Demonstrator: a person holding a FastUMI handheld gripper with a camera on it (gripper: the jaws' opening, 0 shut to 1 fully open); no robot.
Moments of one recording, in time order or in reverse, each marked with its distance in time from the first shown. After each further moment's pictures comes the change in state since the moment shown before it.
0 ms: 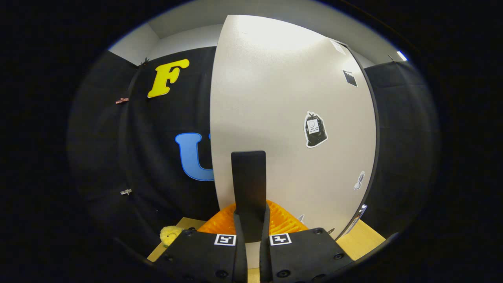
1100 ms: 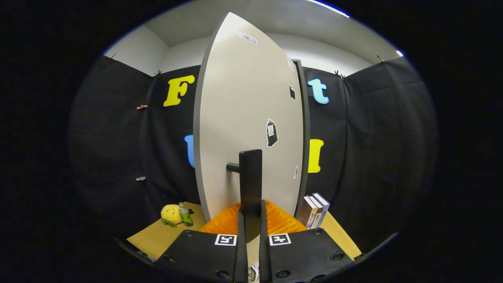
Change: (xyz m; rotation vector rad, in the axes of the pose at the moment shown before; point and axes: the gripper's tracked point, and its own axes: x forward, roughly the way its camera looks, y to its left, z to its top) arm -0.181 -0.172 0.006 -0.034 -0.011 0.102
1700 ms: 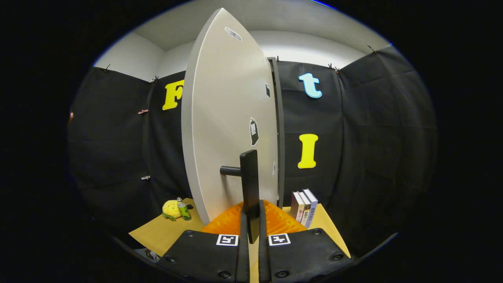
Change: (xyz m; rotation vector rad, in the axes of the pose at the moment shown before) arm -0.030 -0.098 0.003 0.074 0.032 0.035
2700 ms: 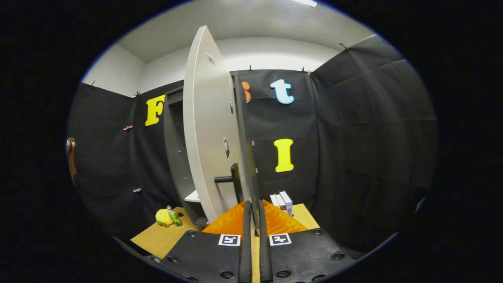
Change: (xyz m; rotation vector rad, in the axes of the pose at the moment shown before) arm -0.080 -0.072 0.053 0.075 -0.118 -0.143
